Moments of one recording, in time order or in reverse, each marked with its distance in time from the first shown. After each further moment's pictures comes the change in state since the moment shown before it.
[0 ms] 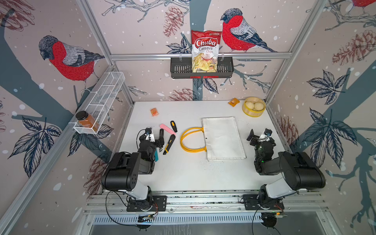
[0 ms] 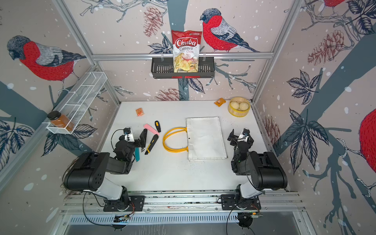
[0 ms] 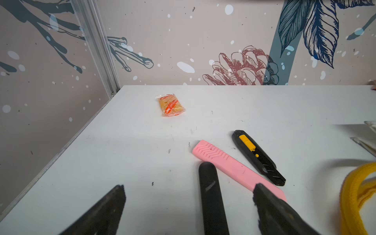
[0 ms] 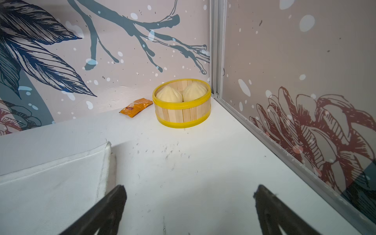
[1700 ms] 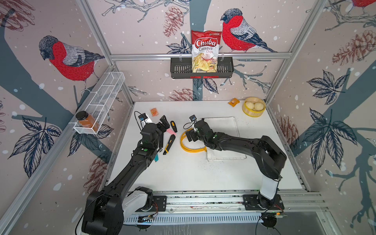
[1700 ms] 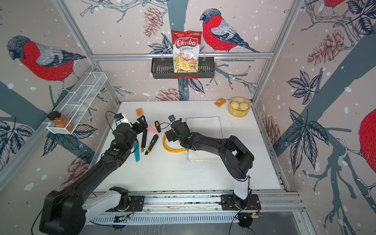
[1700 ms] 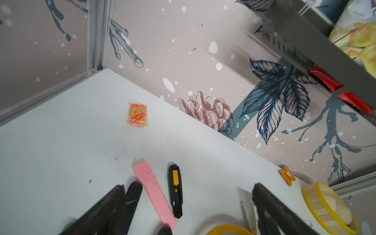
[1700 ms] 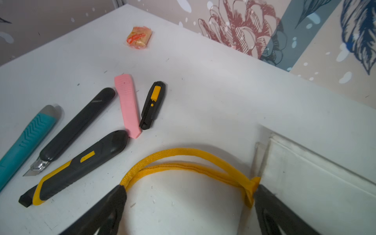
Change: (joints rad) left arm -0.236 -0.447 0.442 -1.005 -0.216 -0.610; right arm 0.868 0.374 1.097 -1.214 -0.019 0.003
